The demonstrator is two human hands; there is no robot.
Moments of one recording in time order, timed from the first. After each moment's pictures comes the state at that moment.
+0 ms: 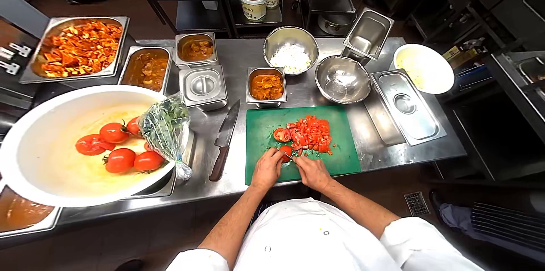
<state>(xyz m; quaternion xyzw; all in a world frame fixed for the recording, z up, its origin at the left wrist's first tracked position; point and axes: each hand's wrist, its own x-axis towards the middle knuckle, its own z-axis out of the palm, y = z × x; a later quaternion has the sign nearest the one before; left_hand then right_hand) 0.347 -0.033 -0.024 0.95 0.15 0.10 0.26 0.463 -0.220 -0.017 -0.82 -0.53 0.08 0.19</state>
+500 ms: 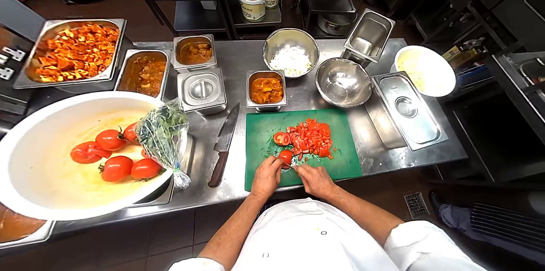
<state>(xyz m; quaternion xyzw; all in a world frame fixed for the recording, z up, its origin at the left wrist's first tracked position) 0.343 -0.033 -0.039 0.94 0.15 0.15 0.27 0.470 -0.227 -0.018 -0.81 -0.55 0.14 0.16</state>
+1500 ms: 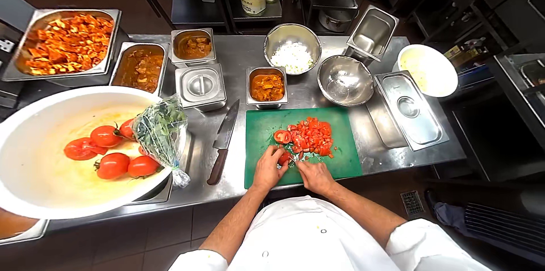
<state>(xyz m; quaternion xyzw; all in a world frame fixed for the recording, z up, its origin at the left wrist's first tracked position) 0.364 -0.026 -0.029 0.94 0.19 0.08 0.27 0.471 -0.216 -0.016 -0.83 -0.54 0.10 0.12</state>
